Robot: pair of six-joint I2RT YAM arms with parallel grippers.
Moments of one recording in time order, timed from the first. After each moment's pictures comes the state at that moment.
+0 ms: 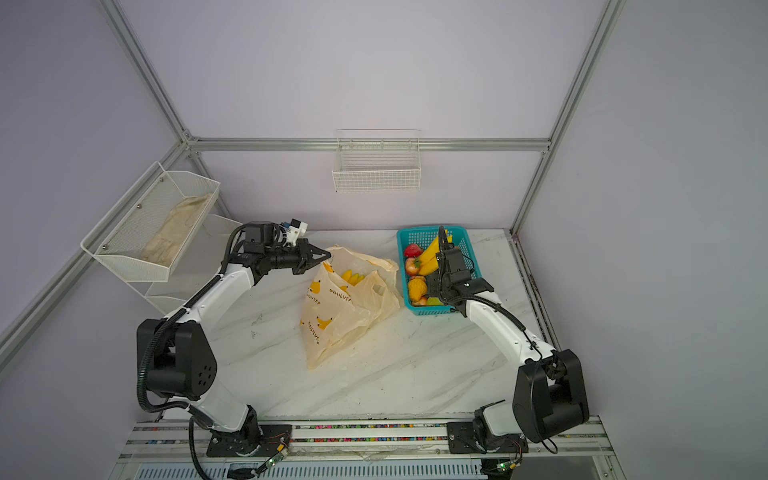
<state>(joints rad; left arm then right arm) -0.10 1.66 1.36 -0.33 0.88 -0.69 0.33 1.38 1.07 -0.47 0.18 0.27</state>
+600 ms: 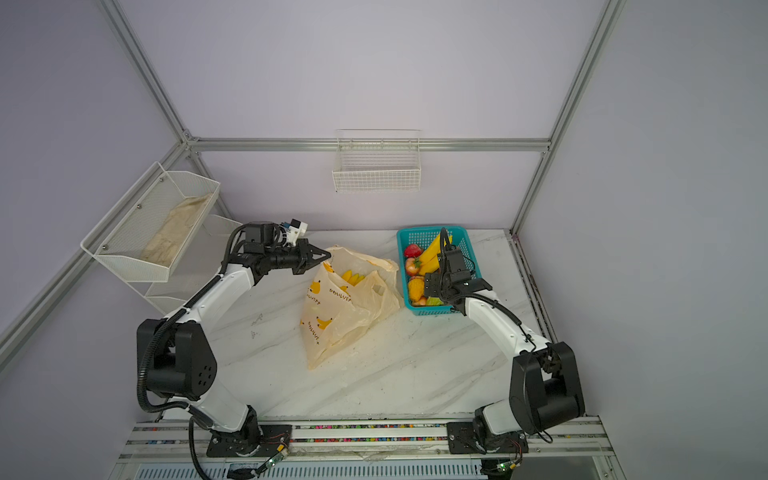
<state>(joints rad) -0.10 1.66 1.36 -0.33 0.88 -0.69 0.30 1.47 1.04 -0.43 0.15 0.31</state>
